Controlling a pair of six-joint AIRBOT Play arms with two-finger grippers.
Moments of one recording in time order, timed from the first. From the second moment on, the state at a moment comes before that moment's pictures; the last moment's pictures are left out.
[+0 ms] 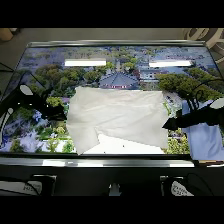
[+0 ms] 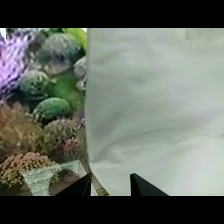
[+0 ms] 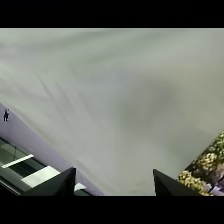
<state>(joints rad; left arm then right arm) 0.10 -1.57 1.20 1.13 -1.40 -1.43 -0.34 -1.24 0.93 -1.06 1.39 0.78</state>
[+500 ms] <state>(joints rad) 0.03 -1.58 1.09 1.15 -1.27 -1.42 -0.34 -1.20 0.77 -1.17 1.36 0.82</state>
